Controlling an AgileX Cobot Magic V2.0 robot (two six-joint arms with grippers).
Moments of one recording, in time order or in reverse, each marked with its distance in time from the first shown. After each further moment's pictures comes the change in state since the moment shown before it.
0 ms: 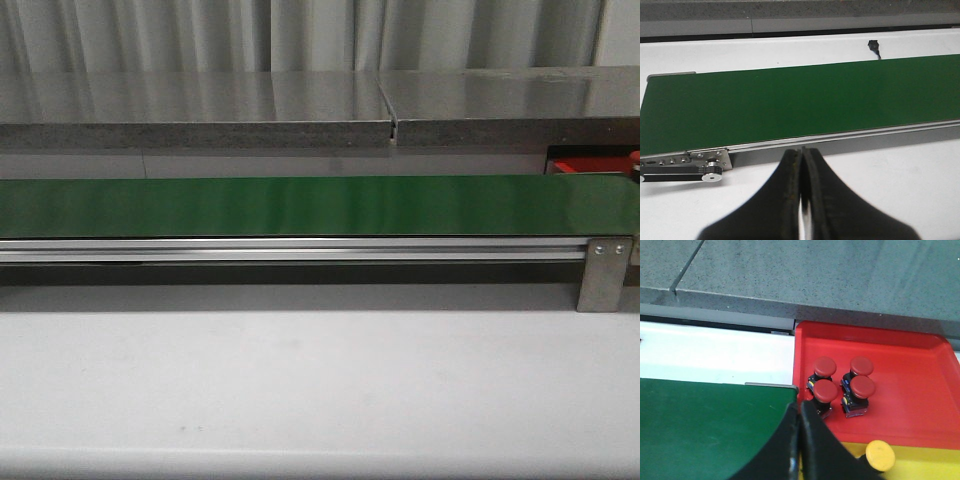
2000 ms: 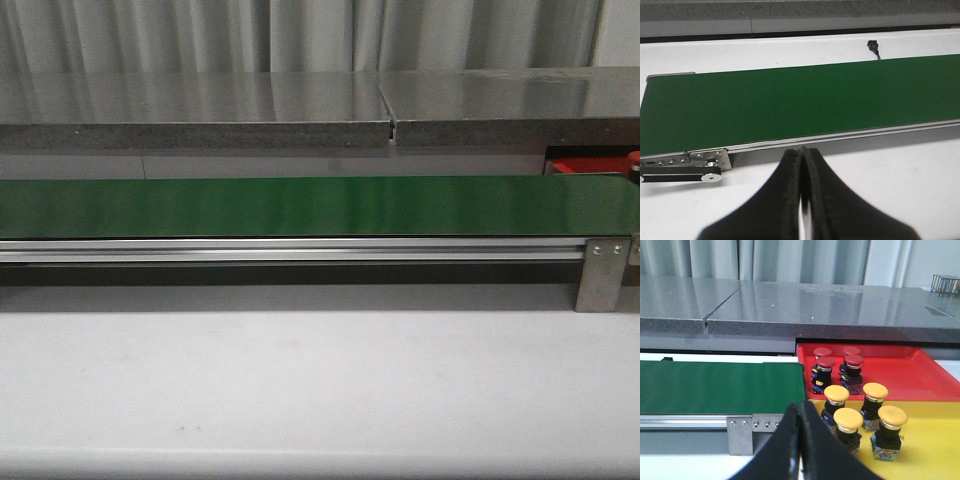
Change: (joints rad) left arm 0.000 0.000 0.000 0.000 0.000 0.000; right arm 0.065 -1.065 0.879 -0.247 -0.225 0.343
